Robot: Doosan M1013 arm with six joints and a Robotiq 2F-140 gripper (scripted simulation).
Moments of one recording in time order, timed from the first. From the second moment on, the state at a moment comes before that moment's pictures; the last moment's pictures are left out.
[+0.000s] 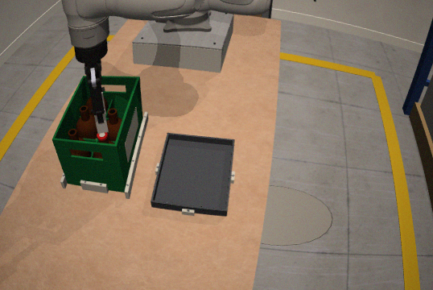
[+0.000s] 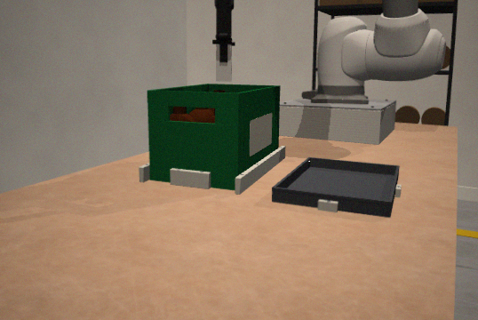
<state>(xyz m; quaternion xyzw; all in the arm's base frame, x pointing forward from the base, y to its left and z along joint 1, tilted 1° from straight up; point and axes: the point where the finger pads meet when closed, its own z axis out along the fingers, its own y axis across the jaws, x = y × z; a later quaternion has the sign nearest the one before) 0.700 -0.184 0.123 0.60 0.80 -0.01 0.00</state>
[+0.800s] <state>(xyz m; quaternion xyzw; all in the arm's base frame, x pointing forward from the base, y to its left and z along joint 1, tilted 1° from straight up) 0.707 -0.183 0.123 0.50 0.86 -0.01 0.00</state>
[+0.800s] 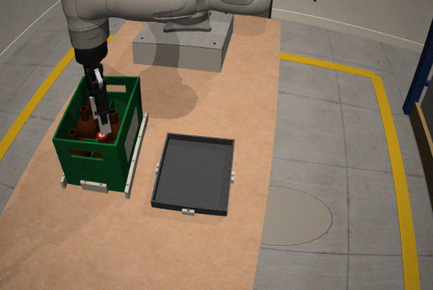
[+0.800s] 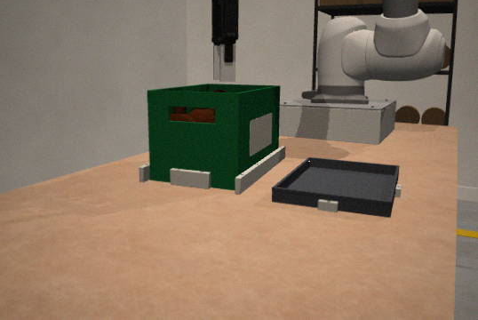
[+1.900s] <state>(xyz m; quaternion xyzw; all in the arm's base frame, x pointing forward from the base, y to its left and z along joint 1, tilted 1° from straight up) 0.707 -0.183 0.117 0.42 0.91 -0.01 0.00</state>
